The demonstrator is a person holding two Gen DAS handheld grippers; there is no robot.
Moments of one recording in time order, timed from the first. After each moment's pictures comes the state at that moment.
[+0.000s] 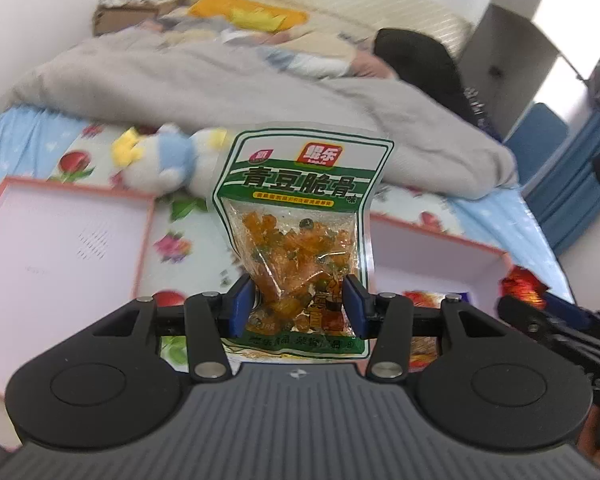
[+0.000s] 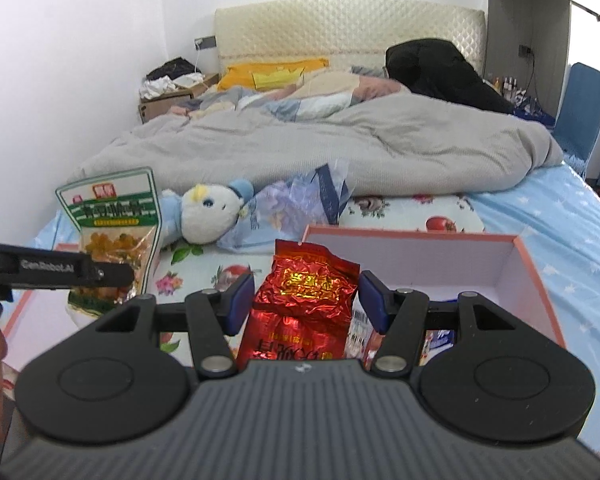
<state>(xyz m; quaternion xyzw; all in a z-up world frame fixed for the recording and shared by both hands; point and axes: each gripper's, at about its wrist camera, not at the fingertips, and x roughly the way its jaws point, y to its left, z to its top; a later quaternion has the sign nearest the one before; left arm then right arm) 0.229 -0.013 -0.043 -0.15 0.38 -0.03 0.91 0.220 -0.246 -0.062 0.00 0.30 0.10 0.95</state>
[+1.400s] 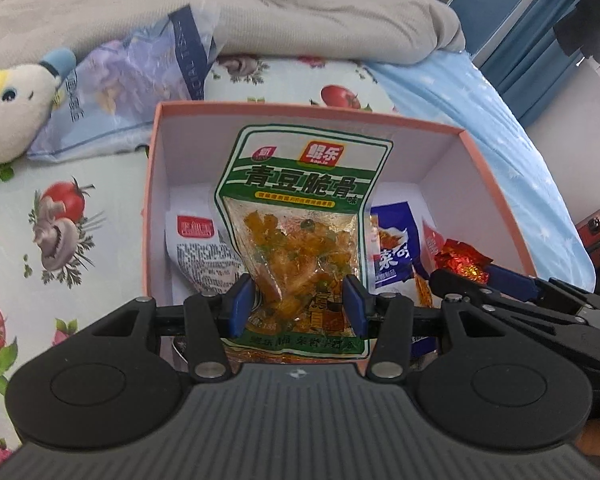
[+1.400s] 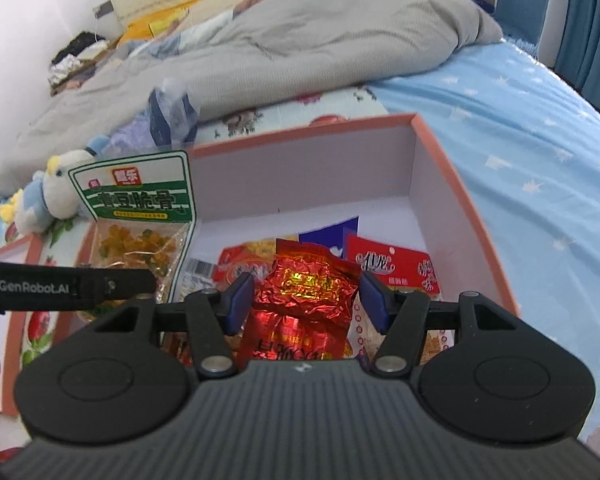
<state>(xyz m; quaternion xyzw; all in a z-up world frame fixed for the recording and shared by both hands) 0.360 -0.212 -0.161 -0.07 0.52 -0.15 0.84 0.312 -0.388 -0.185 0.08 0.43 0.02 0.90</state>
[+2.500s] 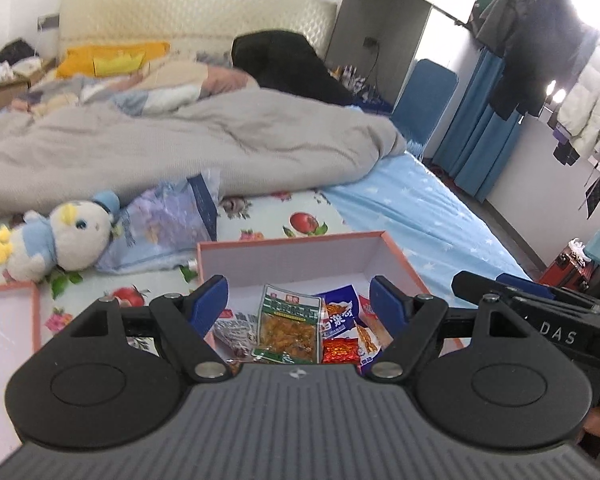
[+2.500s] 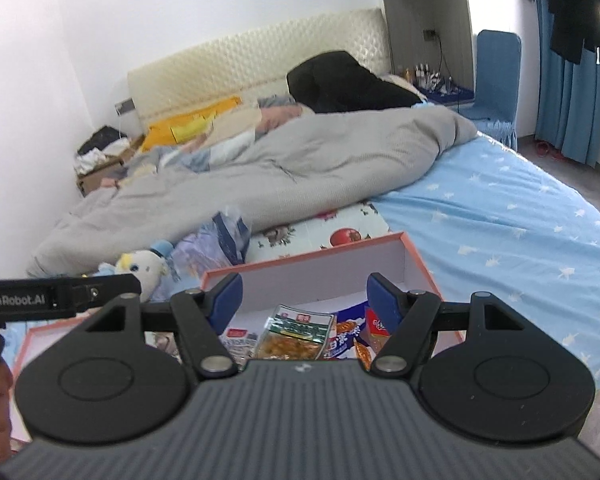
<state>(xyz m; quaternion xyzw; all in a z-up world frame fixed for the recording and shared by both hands) 0.223 -0.157 0.018 -0.05 0.34 -0.18 0.92 0.193 -0.361 -0.038 0.11 0.27 0.01 0.96</state>
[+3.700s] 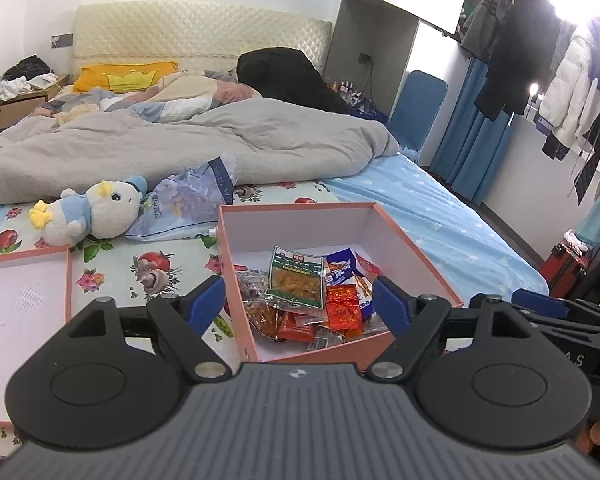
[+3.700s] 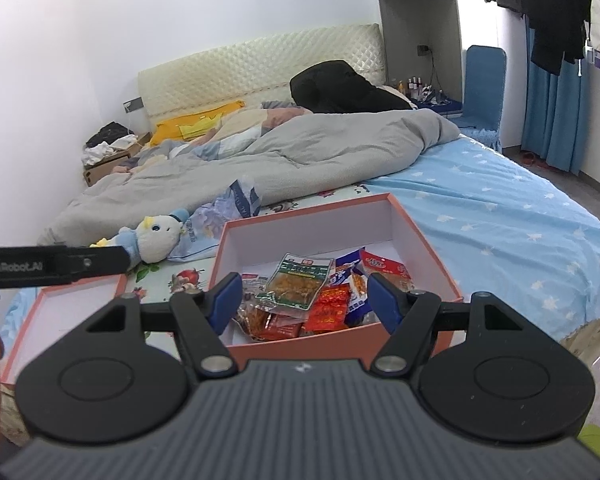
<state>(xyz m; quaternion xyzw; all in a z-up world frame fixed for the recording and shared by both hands) 0.081 -0.116 -0.002 -0.05 0.31 -0.17 0.93 0.068 -0.331 -0.066 0.08 0.25 -0.01 0.96</state>
